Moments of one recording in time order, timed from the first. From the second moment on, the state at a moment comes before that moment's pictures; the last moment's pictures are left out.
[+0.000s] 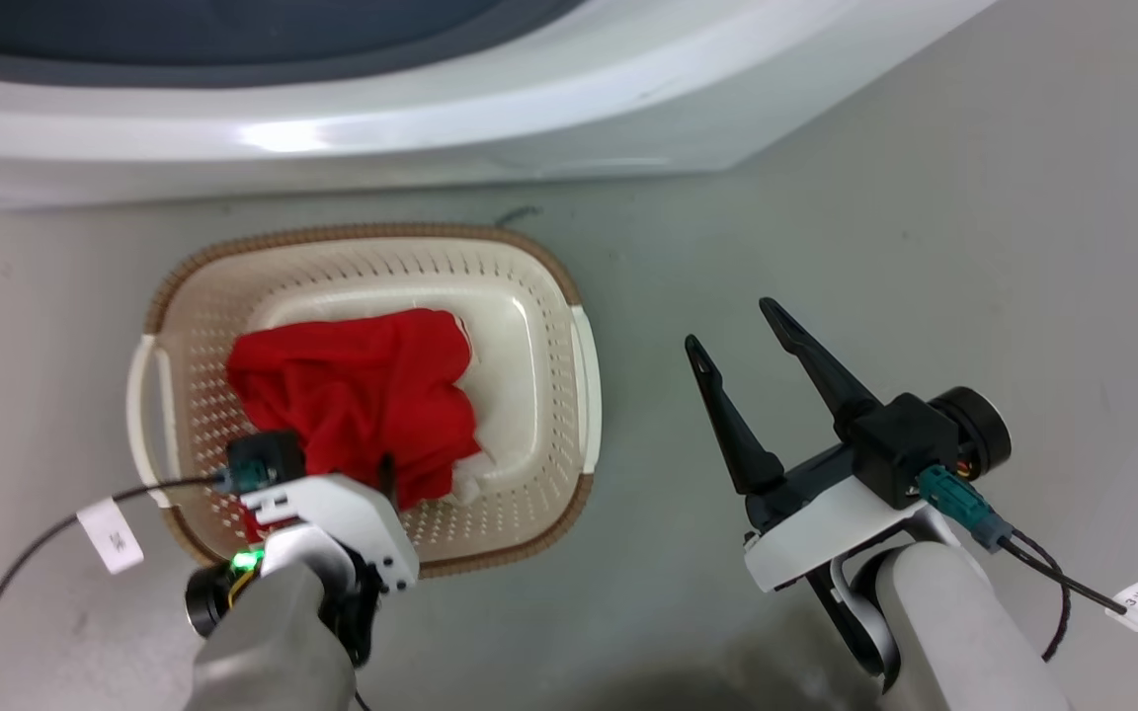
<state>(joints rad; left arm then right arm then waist) -0.70 0.08 -0.19 1.28 -0.54 -0.06 -0.21 -0.35 -0.05 0.34 0.24 0.09 0.13 -0.25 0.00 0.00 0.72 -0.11</state>
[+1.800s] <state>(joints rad) -0.03 0.10 -0.05 0.21 -0.11 -0.05 -0.26 0.02 -0.05 0.08 0.09 -0.01 0.13 -0.17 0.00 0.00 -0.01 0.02</state>
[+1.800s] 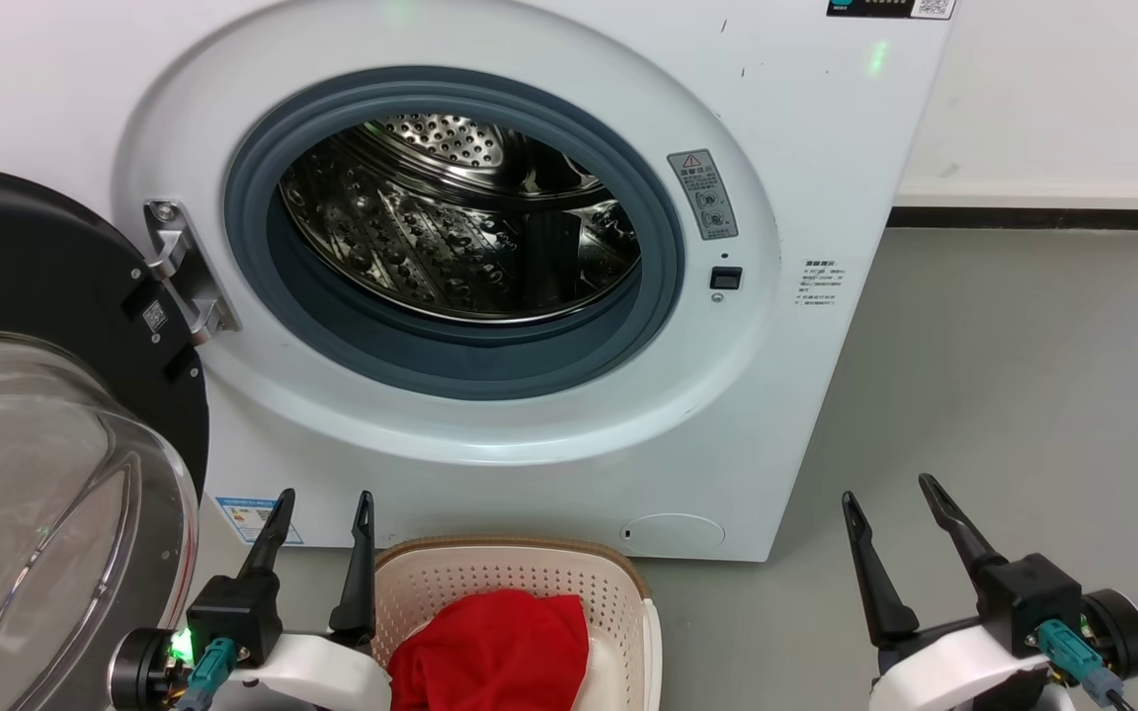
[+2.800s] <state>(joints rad) -0.03 0.11 -0.05 0.22 -0.14 -0.04 -0.26 0.06 -0.05 0.05 0.07 0.01 0.13 -0.14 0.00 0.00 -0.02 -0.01</state>
